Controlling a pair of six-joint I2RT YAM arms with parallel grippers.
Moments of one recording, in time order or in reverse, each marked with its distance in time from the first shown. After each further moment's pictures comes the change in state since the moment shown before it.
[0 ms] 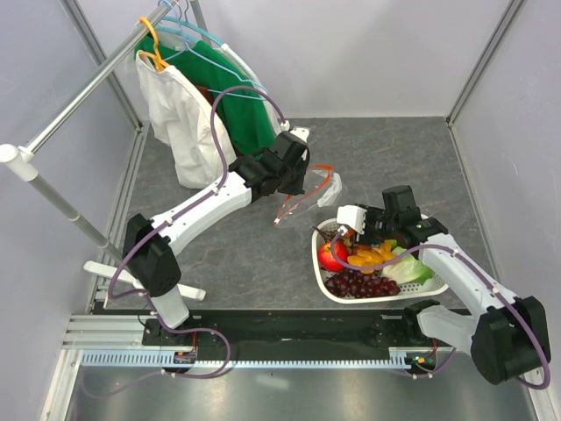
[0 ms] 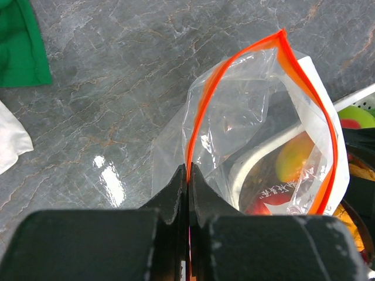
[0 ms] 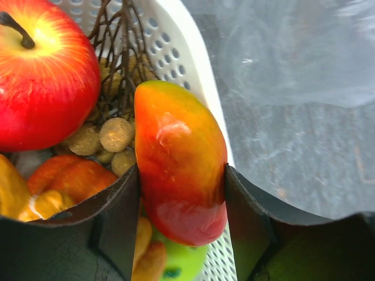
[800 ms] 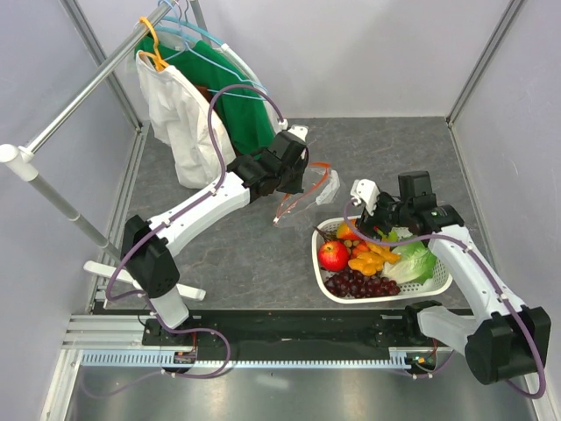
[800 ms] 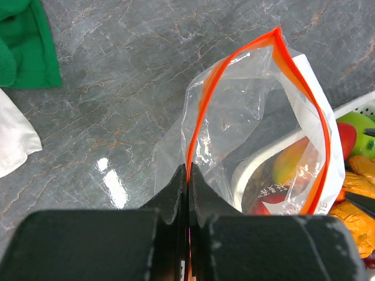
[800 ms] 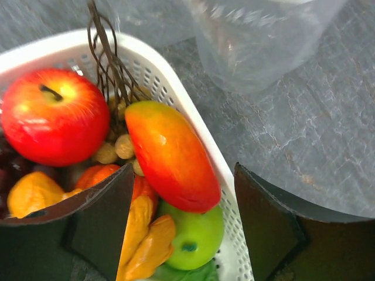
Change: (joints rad) left arm 0.000 -0.012 0.000 0.000 -0.027 0.000; right arm -0.108 -0.027 0.177 -0.167 -0.158 0.282
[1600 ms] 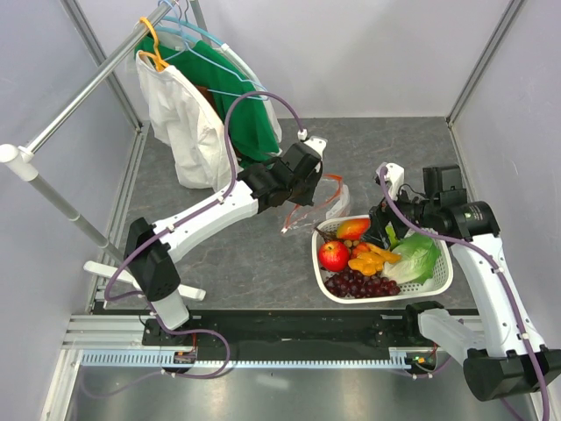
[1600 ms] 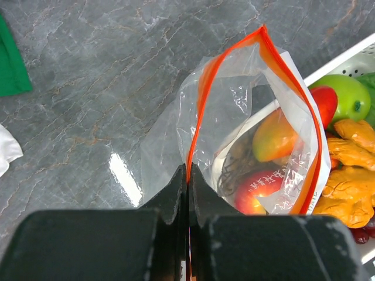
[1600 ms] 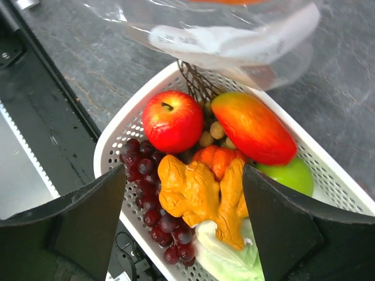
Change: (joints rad) left arm -0.101 0.000 0.001 -0.011 -0.009 0.061; right arm -0.063 -0.091 0.262 -0.407 -0.100 0.379
